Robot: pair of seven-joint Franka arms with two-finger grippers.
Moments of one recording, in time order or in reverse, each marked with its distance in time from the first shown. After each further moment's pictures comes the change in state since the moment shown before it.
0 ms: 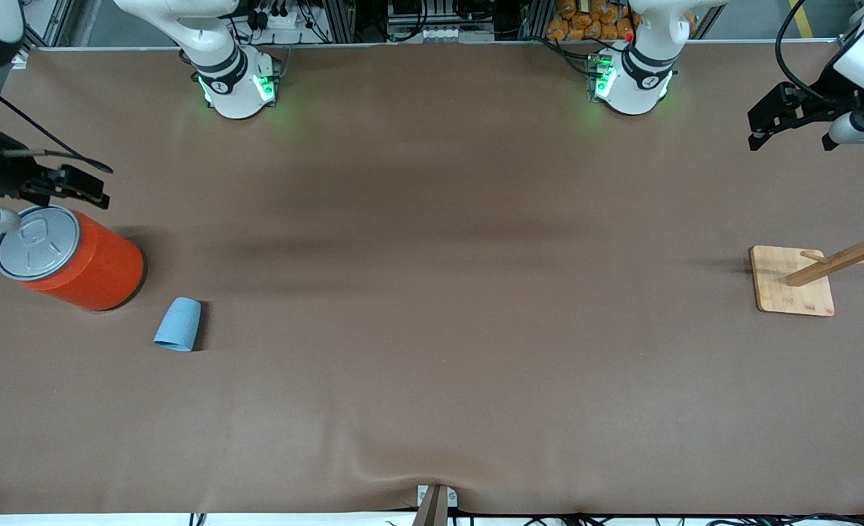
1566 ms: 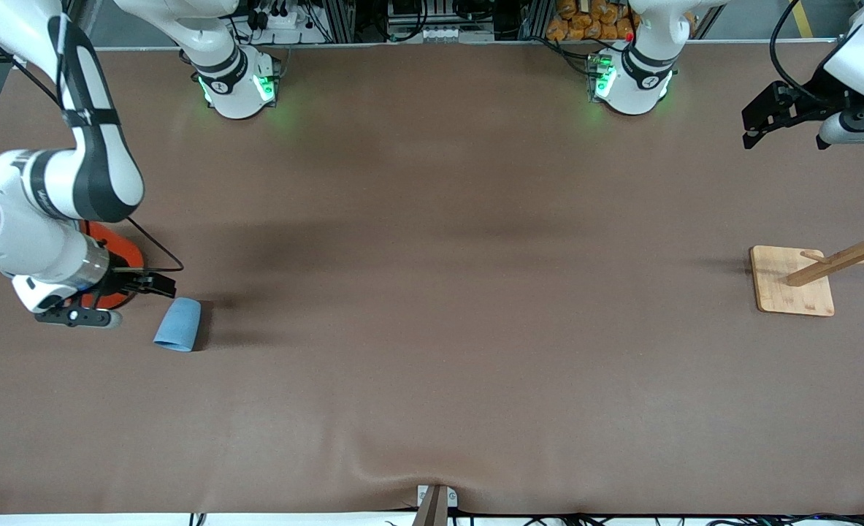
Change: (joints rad) left arm -0.001 0.002 -0.011 0.000 0.000 -0.010 0.000; right arm -0.014 0.284 -0.005 -0.250 0.000 0.586 0.000
